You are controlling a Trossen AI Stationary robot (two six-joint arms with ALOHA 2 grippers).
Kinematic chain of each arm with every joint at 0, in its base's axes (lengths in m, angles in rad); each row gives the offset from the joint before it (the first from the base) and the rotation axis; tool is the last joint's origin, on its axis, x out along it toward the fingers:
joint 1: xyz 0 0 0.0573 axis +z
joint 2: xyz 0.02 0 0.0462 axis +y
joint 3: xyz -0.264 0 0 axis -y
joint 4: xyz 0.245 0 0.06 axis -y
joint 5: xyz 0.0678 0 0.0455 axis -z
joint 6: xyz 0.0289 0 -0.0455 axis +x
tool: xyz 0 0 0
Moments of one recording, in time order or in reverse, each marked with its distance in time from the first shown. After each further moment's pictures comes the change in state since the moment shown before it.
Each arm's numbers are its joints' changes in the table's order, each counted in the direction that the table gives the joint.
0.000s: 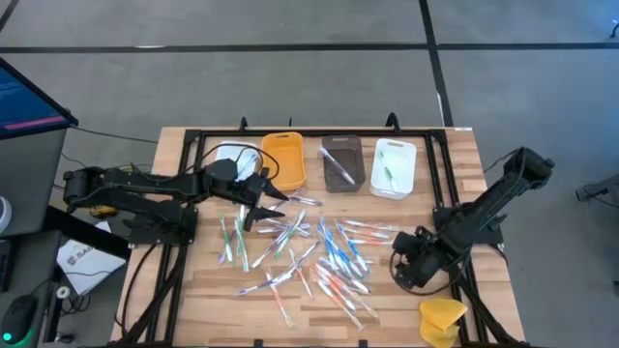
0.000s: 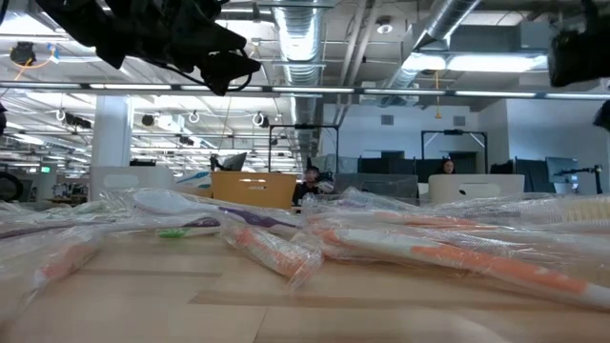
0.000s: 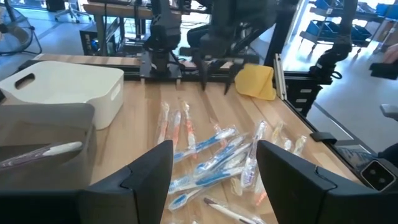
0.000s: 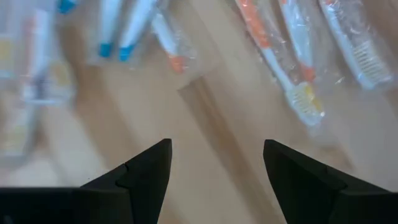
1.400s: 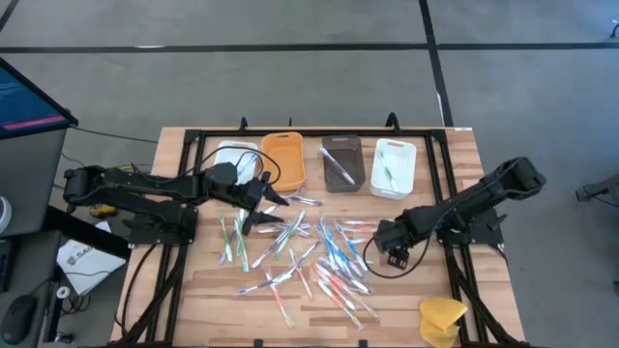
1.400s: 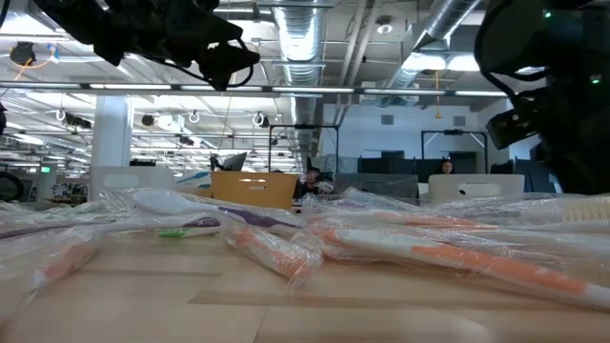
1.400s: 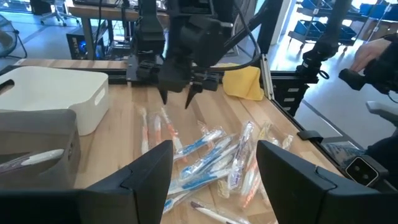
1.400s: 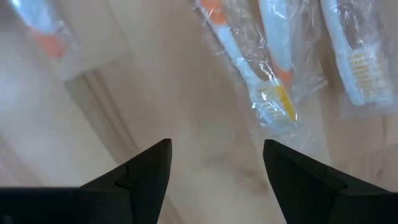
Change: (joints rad) left arm -0.041 0.000 0.000 0.012 0.000 -0.001; right arm -0.401 0.150 0.002 -0.075 -0.256 -0.533
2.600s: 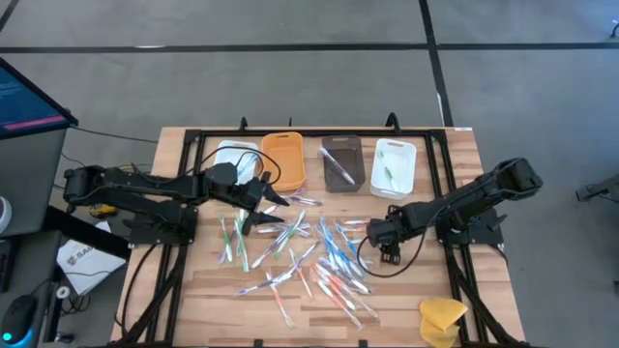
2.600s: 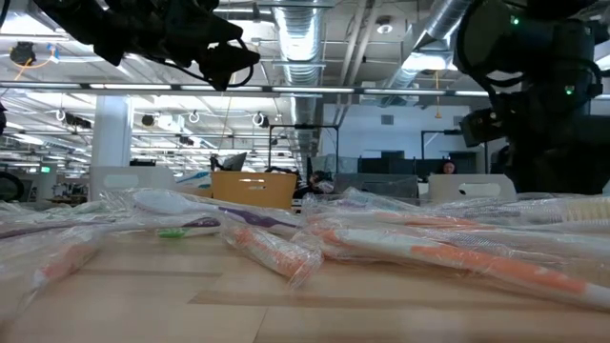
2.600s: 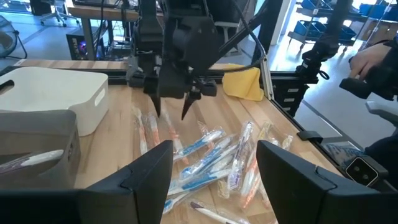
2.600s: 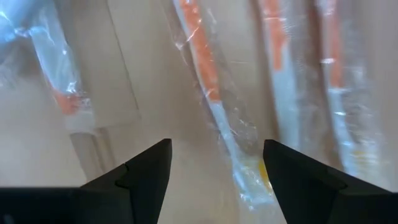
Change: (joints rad) left arm 0.000 0.000 0.000 0.001 0.000 0.000; right arm -0.055 0.047 0.000 0.157 0.070 -0.224
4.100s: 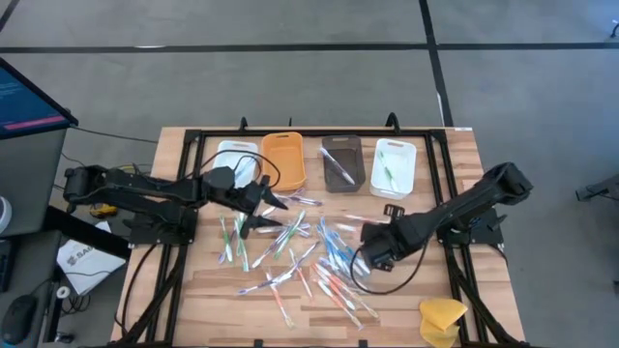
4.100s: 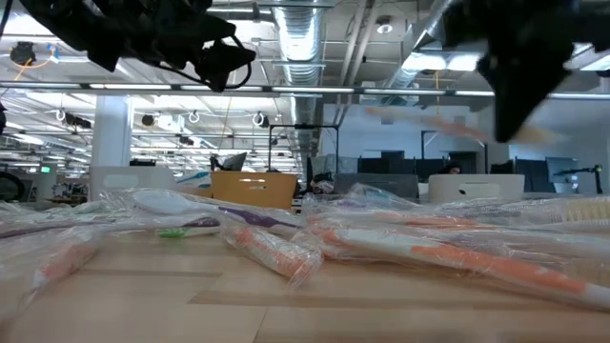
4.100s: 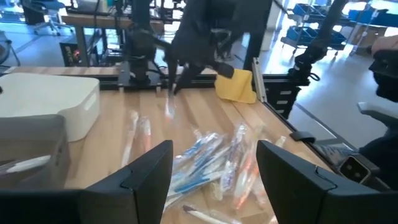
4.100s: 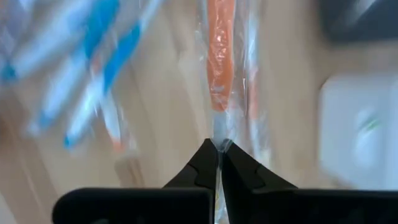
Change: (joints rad) left arm -0.034 0.000 -0.053 0.091 0.000 -0.006; right arm 0.174 0.091 0.445 -0.425 0.297 0.193
